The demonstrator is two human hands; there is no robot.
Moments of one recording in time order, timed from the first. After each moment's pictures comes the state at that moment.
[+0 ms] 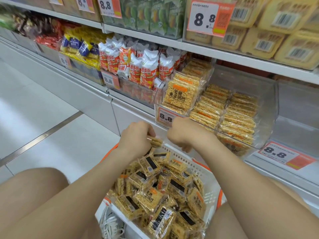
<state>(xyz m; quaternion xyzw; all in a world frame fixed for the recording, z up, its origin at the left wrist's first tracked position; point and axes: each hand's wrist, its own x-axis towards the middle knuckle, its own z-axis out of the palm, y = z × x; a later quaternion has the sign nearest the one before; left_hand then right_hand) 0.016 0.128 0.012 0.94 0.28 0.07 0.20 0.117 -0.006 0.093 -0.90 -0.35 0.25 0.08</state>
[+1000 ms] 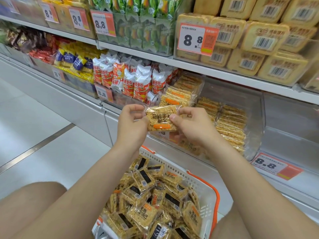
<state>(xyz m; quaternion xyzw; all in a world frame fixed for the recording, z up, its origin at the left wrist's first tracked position) 0.039 0.104 0.082 0.62 0.33 0.33 0.63 0.137 -0.035 0.121 -0.79 -0.23 0.21 0.53</state>
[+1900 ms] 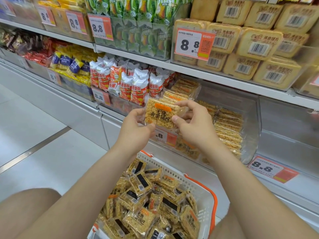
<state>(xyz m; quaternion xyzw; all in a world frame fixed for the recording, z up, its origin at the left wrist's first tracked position) 0.043 0.103 0.087 0.66 0.30 0.25 0.65 0.160 -0.031 0.101 -0.82 -0.30 0.02 0.49</state>
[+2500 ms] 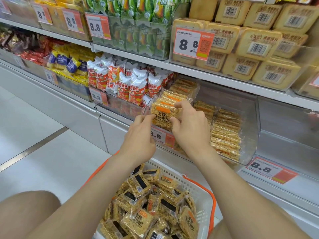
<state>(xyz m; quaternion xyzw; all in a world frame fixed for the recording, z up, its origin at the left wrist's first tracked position) 0.050 0.107 0.059 0.92 0.21 0.17 0.29 0.152 -0.018 0.095 -0.88 -0.33 -0.17 0.31</state>
